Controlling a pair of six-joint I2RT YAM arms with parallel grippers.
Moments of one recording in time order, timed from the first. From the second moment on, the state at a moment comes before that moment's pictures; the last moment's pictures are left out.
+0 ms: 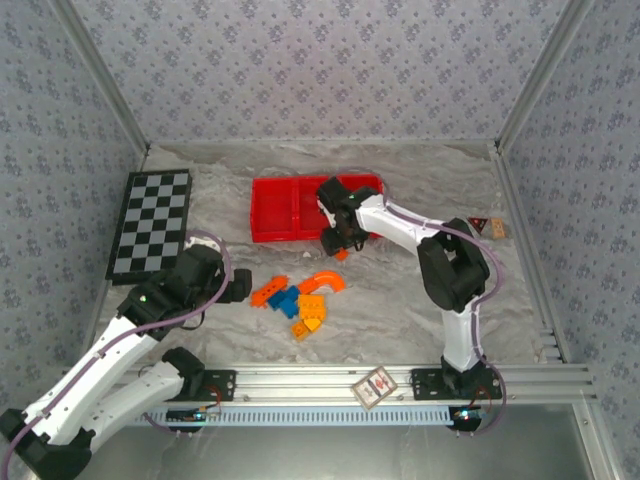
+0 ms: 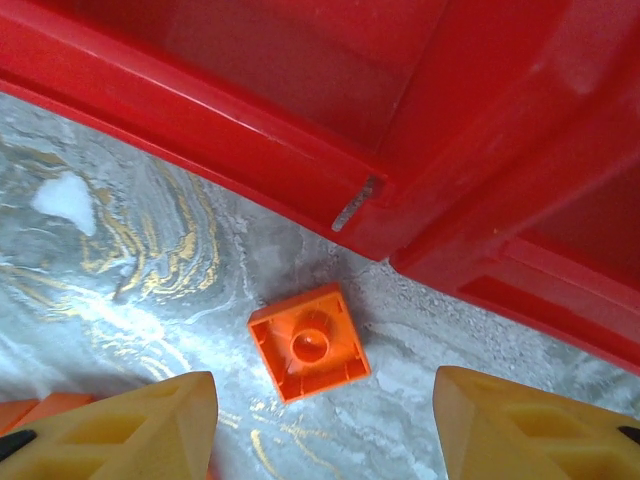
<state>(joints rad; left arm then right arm) -0.65 0.72 0.79 -0.94 -0.29 -0.48 0.66 2.00 1.54 -0.86 0.07 0.14</state>
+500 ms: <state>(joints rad) -0.65 0.76 0.79 -0.94 -0.30 -0.48 0.66 2.06 1.54 -0.83 0.06 0.06</state>
